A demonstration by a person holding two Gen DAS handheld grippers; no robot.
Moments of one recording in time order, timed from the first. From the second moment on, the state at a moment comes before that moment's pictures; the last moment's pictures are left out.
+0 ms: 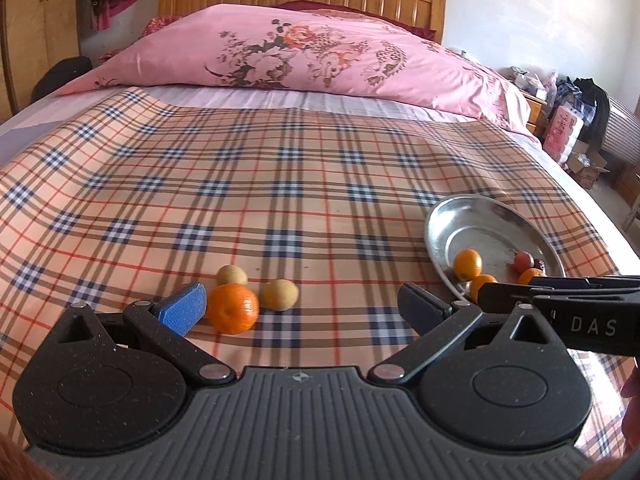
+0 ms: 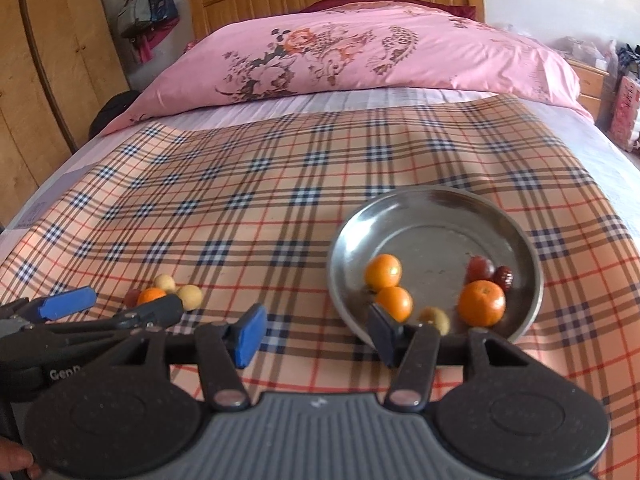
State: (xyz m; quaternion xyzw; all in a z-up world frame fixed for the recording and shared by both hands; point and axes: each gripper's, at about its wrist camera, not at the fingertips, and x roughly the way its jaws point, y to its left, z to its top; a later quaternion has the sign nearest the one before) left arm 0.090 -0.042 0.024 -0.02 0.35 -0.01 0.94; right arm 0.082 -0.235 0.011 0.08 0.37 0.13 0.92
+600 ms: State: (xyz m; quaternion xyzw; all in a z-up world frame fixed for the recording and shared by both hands) left arm 0.086 0.007 0.013 -0.04 0.34 0.02 0.94; right arm 0.089 -0.186 0.007 0.06 0.39 0.16 0.91
